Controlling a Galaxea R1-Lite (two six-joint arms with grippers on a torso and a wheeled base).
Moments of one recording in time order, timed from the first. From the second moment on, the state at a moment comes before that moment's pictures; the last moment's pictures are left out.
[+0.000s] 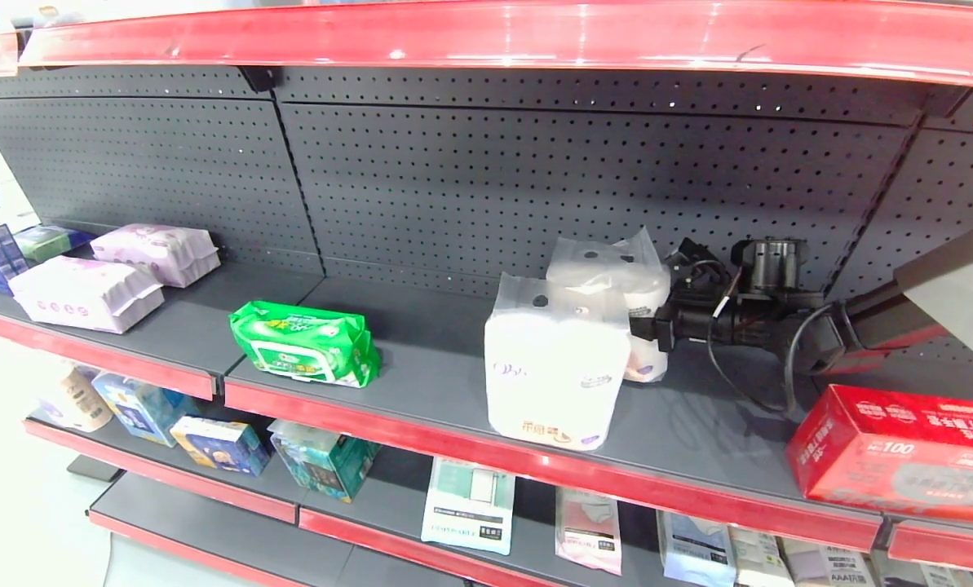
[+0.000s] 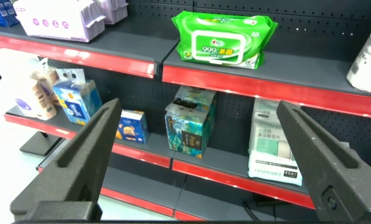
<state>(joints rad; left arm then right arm) 0.00 0.00 0.00 0.00 0.05 0.01 0.08 2.24 -1.23 -0.60 0.77 -0.44</state>
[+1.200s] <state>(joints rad) 0.00 0.00 0.00 0.00 0.05 0.01 0.10 2.31 -1.26 -0.61 0.89 -0.53</state>
